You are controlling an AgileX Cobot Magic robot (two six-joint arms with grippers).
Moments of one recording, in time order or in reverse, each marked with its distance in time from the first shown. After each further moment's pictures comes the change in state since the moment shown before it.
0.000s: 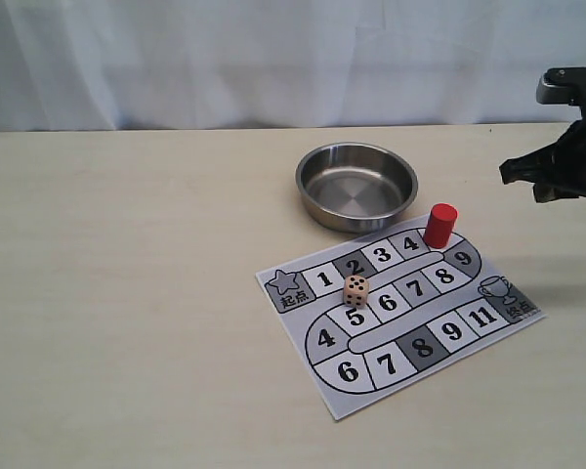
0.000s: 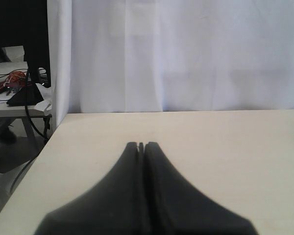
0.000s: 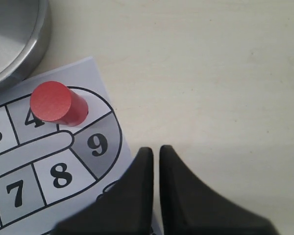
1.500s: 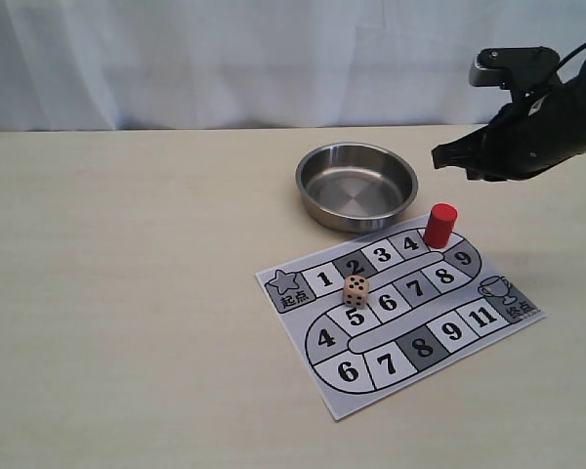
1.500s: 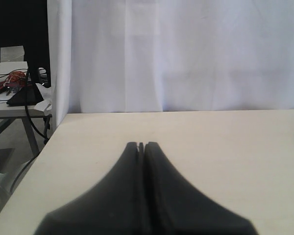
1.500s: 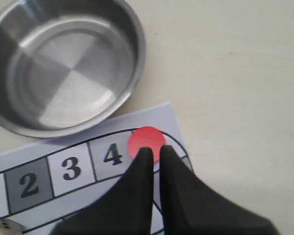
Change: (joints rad) left arm 0.000 0.000 0.000 0.000 0.000 0.000; right arm 0.180 0.000 0.000 -0.041 -0.132 0.128
